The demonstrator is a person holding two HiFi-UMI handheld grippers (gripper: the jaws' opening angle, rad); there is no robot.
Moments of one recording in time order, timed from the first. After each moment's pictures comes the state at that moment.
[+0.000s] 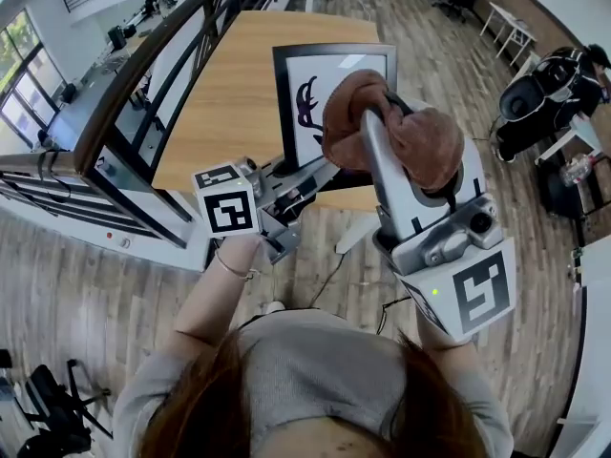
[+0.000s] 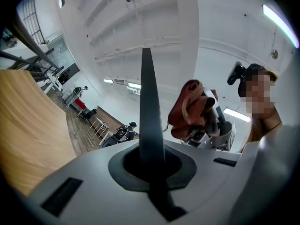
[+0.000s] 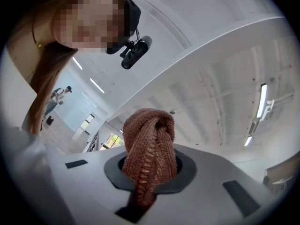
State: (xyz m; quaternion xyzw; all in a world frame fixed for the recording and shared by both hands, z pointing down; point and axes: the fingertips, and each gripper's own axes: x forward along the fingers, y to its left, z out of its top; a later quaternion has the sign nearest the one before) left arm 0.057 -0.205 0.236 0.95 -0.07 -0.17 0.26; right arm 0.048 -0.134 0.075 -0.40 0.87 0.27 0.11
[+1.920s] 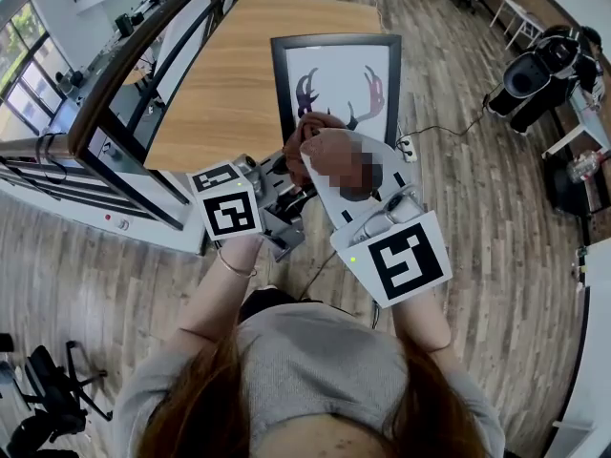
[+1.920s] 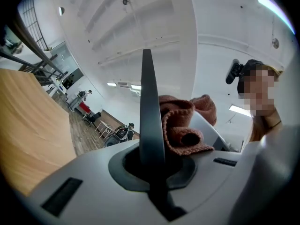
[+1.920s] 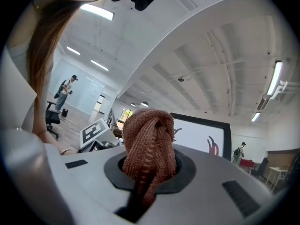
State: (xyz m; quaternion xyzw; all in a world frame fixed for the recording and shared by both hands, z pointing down) left arm 0.112 -0.175 0.255 0.95 -0.11 -0.18 0.25; right arm 0.057 -0.148 0.196 -0.38 0.91 0.19 -0.05
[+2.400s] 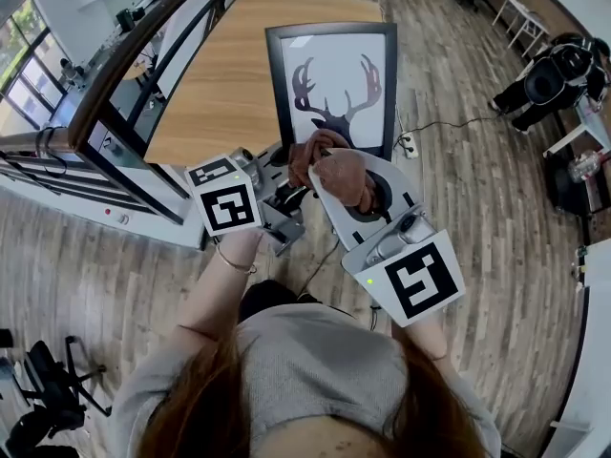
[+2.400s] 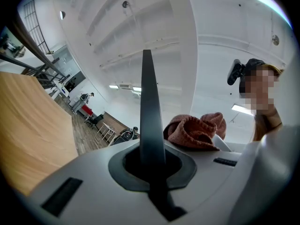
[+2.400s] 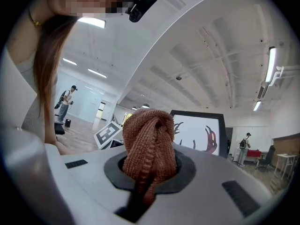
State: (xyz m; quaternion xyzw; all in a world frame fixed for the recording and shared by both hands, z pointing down) left arm 0.104 -0.178 0.250 0.94 -0.12 -0.19 0.25; right arm 0.061 -0.121 0.203 -0.37 0.92 0.12 -0.01
